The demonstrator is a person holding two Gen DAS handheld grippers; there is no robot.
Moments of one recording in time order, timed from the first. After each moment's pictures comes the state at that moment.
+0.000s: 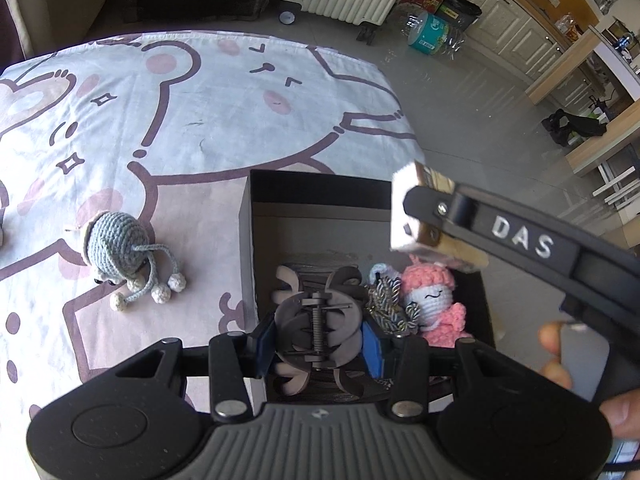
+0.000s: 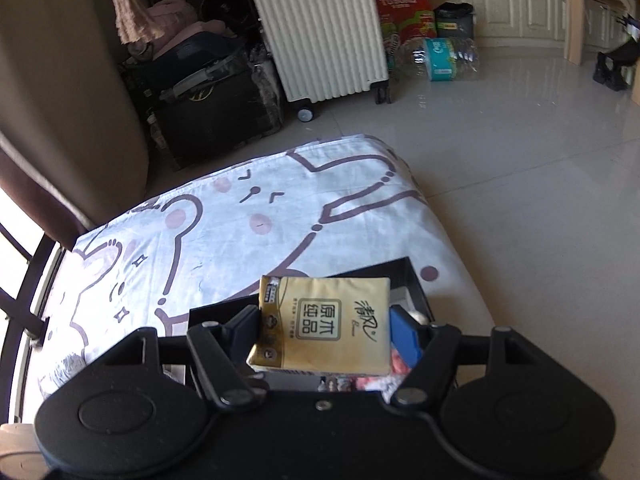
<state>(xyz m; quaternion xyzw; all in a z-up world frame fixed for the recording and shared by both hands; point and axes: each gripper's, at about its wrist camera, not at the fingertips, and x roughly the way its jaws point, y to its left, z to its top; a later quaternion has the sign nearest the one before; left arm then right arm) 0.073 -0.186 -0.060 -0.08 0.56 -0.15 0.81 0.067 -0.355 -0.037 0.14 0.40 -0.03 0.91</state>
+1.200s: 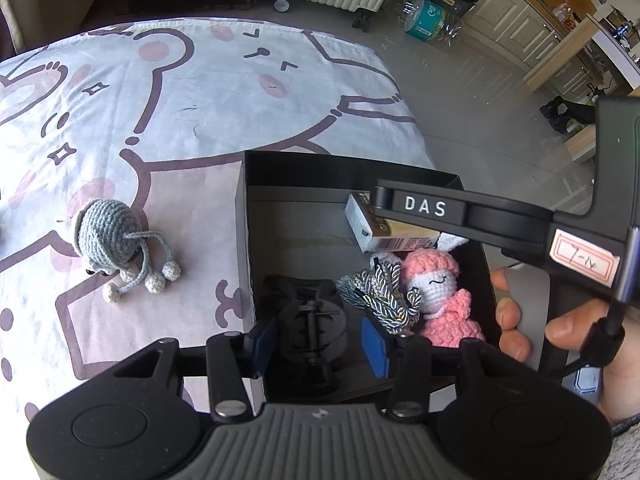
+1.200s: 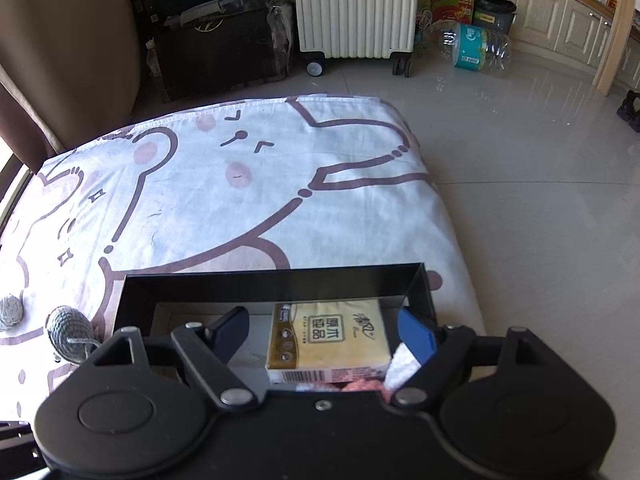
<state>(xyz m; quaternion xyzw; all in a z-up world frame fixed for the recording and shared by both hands) 0.072 -0.189 -0.066 -0.08 0.57 -0.16 0.80 0.113 -0.349 -0.078 0.04 0.46 -0.03 0.88</state>
